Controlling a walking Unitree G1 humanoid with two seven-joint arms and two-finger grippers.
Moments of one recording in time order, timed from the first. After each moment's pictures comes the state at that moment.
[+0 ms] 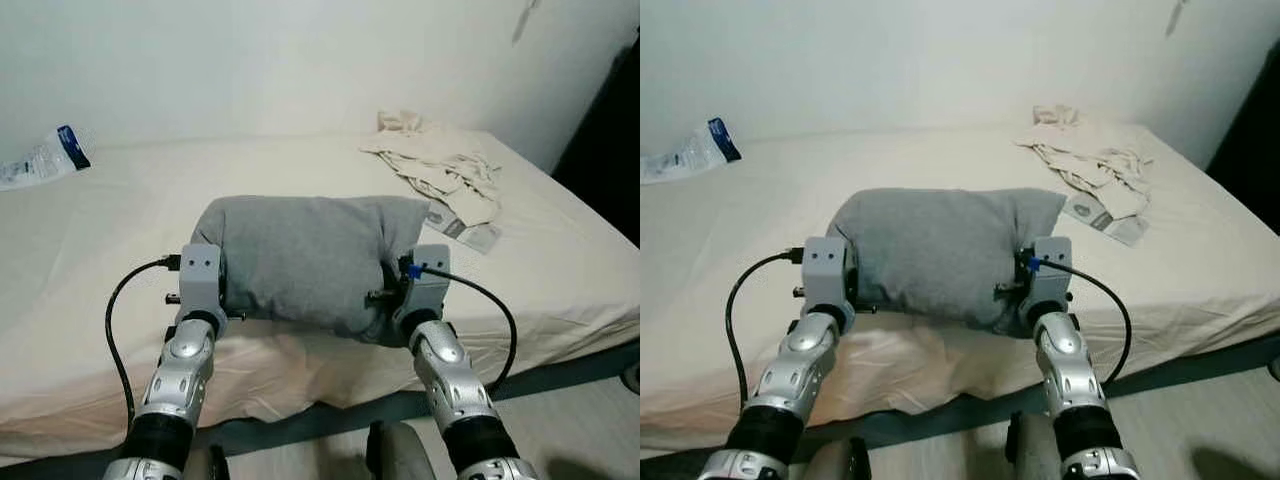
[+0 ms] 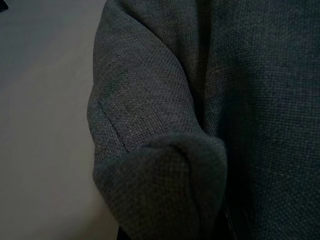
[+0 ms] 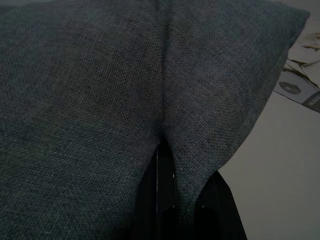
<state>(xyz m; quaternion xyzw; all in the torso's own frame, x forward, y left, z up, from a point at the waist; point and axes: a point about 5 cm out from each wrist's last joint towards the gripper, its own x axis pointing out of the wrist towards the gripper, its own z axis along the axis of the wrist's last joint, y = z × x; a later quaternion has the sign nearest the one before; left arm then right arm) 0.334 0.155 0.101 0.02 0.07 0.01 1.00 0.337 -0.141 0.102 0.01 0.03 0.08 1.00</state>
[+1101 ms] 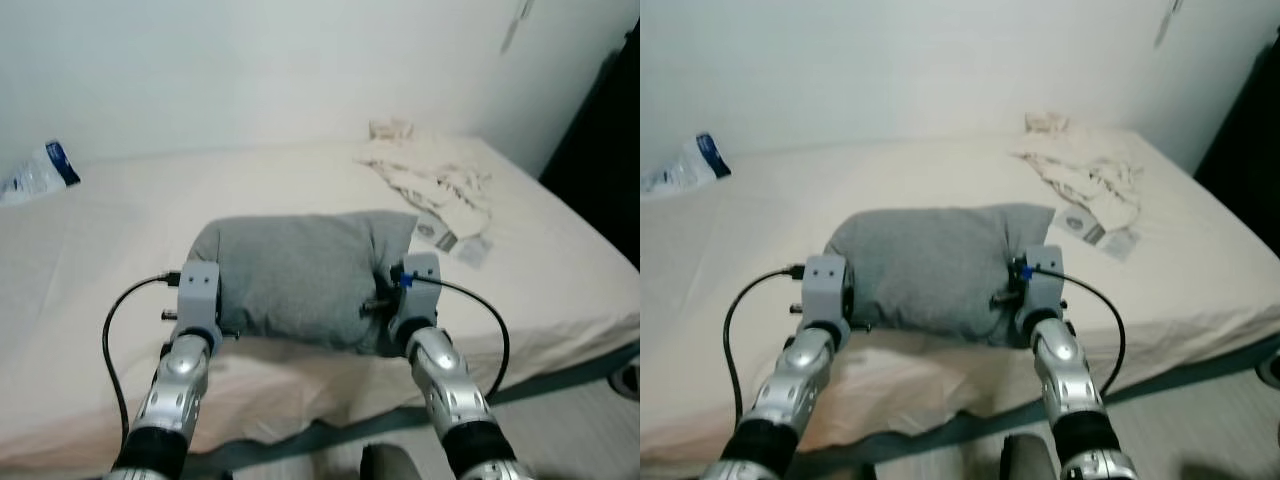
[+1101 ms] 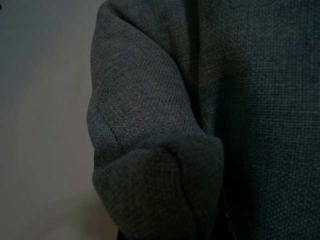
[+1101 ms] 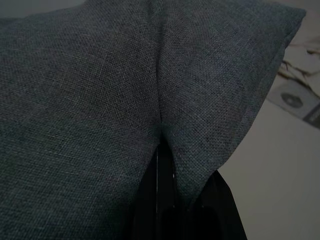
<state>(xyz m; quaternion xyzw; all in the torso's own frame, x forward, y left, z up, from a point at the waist) 0.324 0.162 0.077 0.04 0.10 0.02 0.99 0.333 -0.138 0.091 0.01 0.05 0.10 0.99</state>
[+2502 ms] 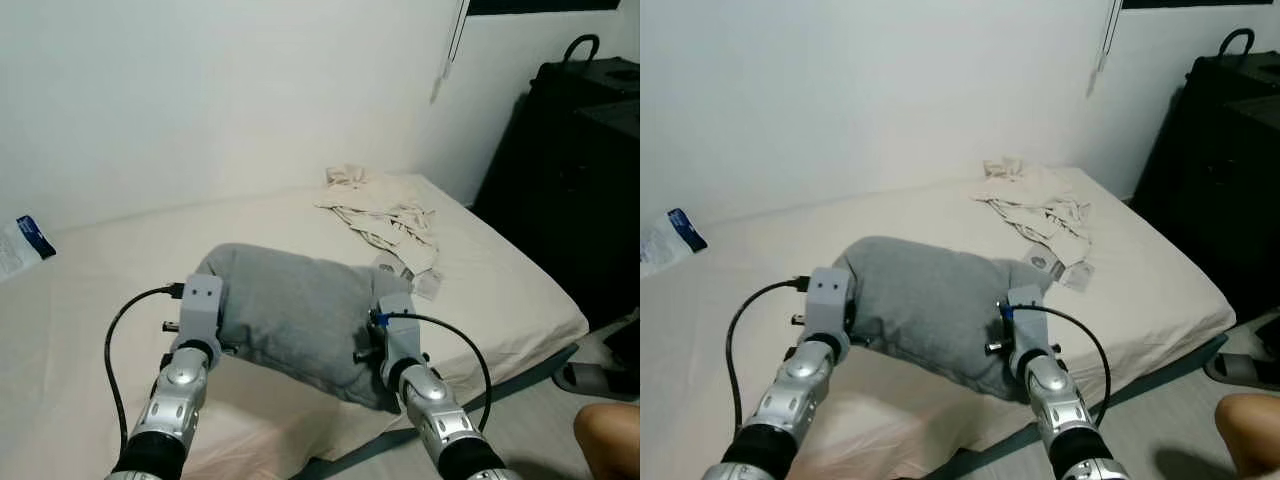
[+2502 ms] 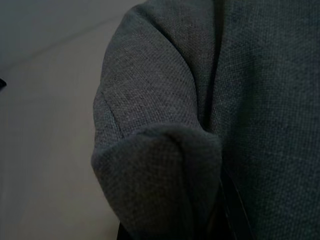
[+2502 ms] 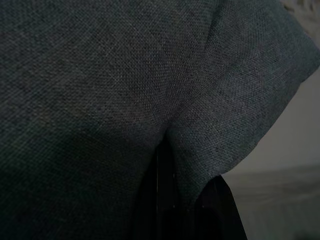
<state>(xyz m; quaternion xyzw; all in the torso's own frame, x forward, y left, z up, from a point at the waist) 0.316 0.161 0.052 0.10 0.12 0.00 0.99 0.308 -0.137 0.019 -0.06 0.21 0.09 0.97</state>
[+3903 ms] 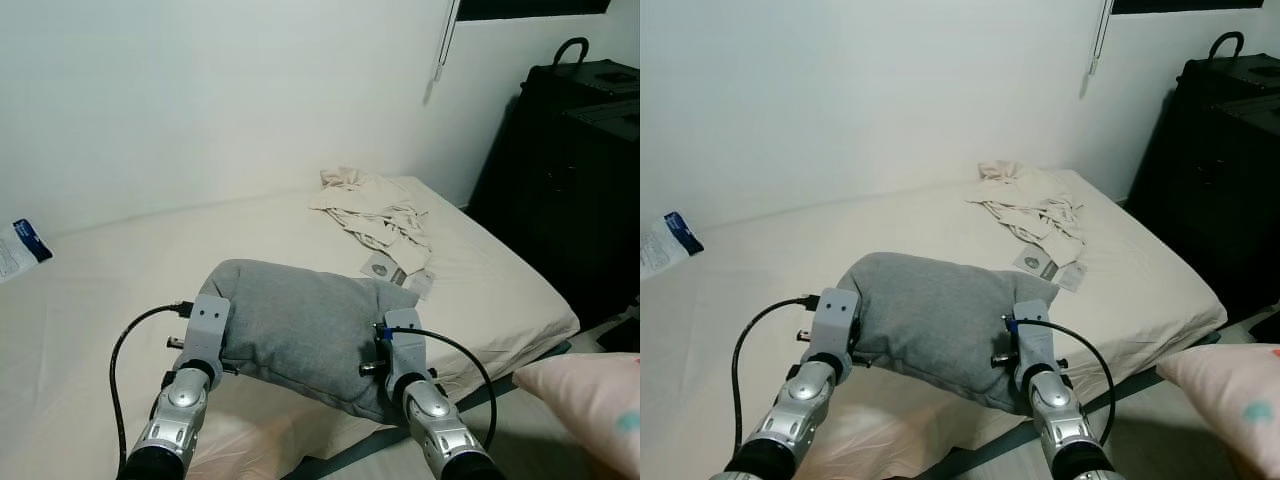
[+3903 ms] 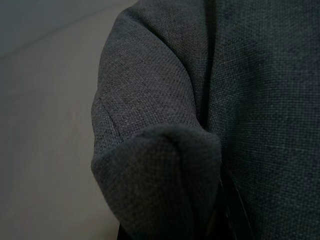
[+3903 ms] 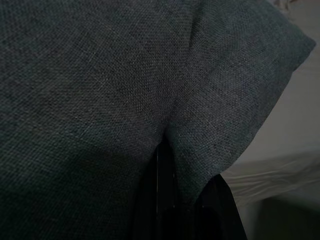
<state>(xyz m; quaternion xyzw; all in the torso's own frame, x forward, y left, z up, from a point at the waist) 0.306 0.160 0.035 0.09 0.13 -0.02 0.99 0.300 -0.148 0.015 -0.04 0.19 0.06 0.98</state>
